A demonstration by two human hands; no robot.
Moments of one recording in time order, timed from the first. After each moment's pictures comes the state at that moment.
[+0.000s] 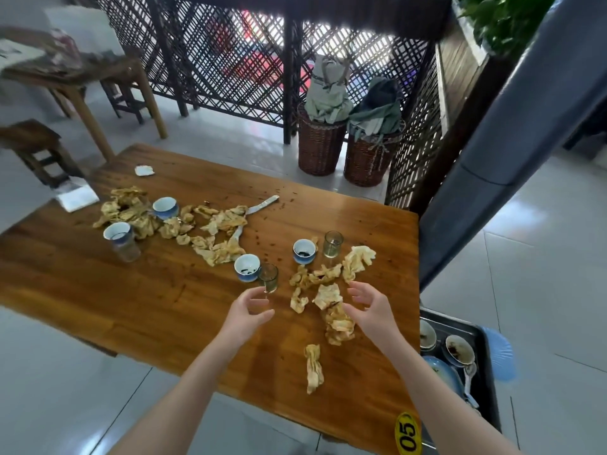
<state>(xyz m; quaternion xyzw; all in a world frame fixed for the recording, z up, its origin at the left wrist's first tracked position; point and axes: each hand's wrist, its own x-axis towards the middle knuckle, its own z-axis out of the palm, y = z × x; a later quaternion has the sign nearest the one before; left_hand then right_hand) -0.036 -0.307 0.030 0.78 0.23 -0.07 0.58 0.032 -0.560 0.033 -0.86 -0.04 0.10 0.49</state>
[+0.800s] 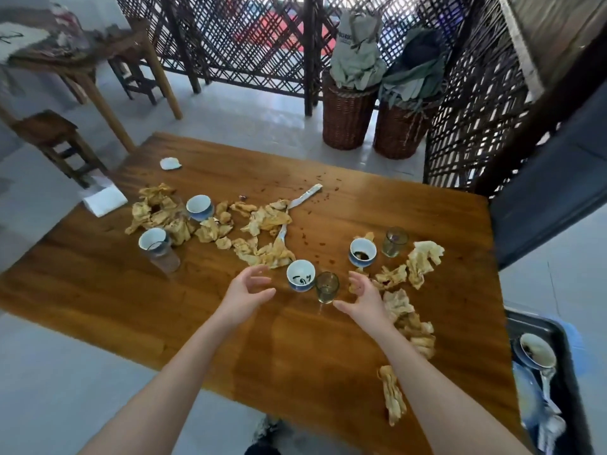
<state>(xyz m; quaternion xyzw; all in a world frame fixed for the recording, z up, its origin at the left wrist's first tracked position) 0.027 -0.152 0.015 0.79 0.21 -0.09 0.57 0.086 -0.400 -0.039 -0.84 0.04 0.20 0.50</state>
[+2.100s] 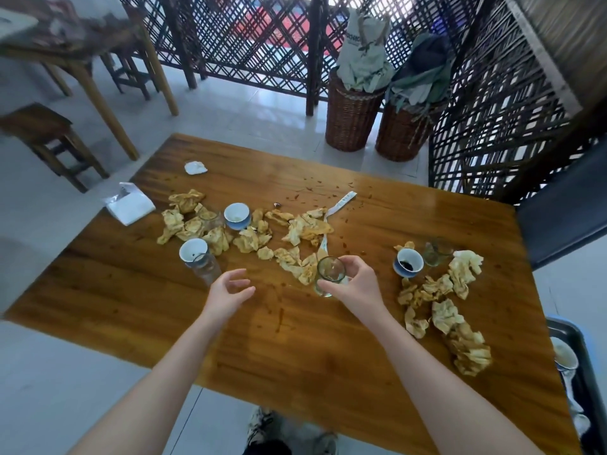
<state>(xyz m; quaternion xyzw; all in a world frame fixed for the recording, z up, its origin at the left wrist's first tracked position) 0.027 0.012 -0.004 0.77 0.27 -0.07 0.58 0.090 -0.246 0.017 -0.85 -0.01 0.10 0.51</state>
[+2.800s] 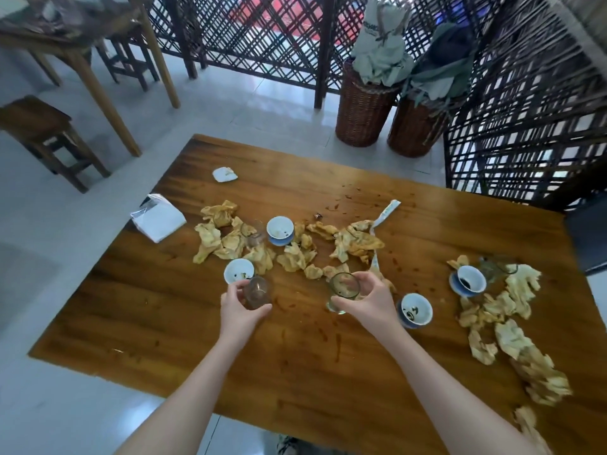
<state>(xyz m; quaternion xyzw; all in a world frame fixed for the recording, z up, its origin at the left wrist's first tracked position) 0.053 0.113 -0.051 0.80 0.30 -0.01 0.53 0.108 -0.136 -0.007 -0.85 0.04 0.12 0.51</state>
